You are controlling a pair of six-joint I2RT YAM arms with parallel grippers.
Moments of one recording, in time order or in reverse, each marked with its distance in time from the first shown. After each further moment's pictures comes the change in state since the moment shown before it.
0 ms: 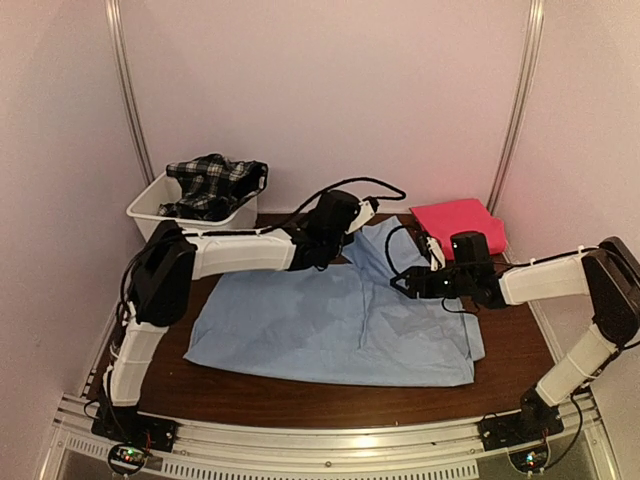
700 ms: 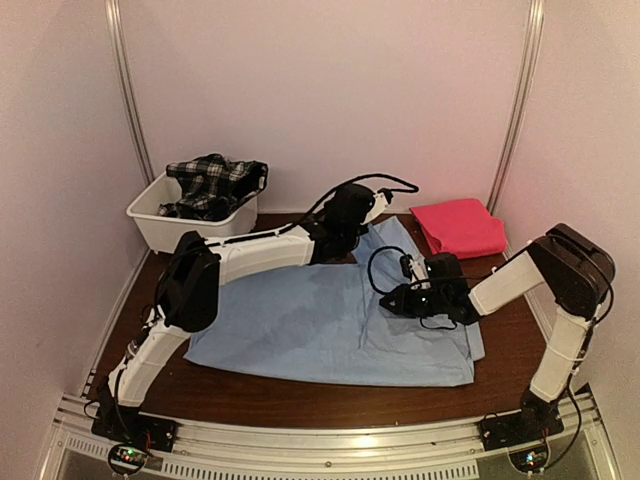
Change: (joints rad) left arm 0.000 0.247 0.387 -0.046 -0.020 0.084; right arm 0.076 0.214 -0.025 0.206 0.078 0.212
